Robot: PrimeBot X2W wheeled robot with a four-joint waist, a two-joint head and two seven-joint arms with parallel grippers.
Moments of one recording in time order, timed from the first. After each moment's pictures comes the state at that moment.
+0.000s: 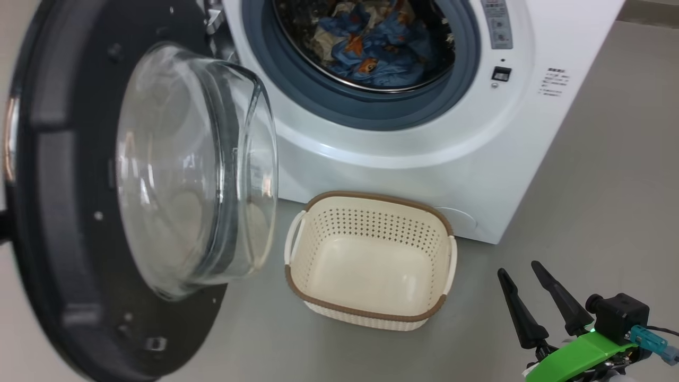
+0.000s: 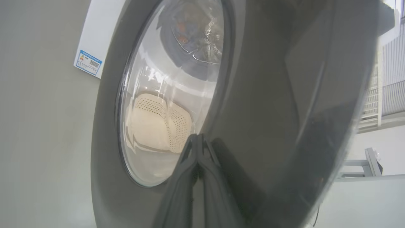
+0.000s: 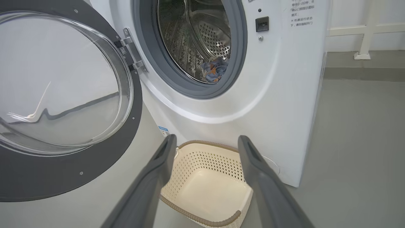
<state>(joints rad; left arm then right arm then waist) -0.50 0.73 -0.08 0.18 -1.62 -0.12 0.95 -0.08 -0.26 0.19 0.24 0.48 0.13 -0.25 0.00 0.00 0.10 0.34</state>
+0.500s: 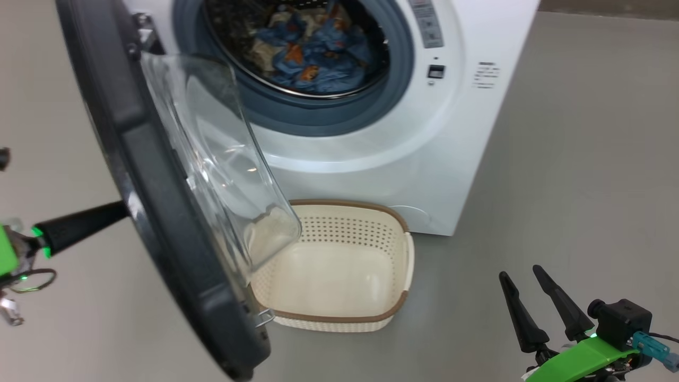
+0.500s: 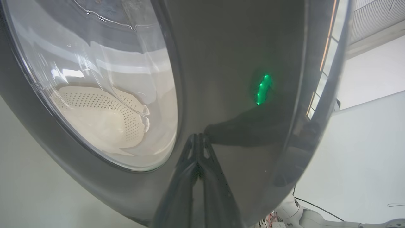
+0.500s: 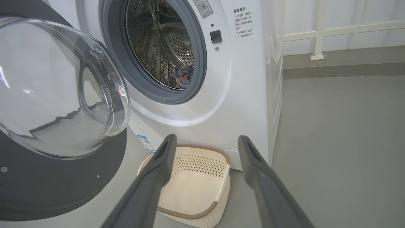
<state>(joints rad) -0.49 0.62 -0.11 0.02 -1.63 -0.12 1.01 -0.05 -0.24 0.17 0.22 0.48 0.13 -0.25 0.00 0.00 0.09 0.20</state>
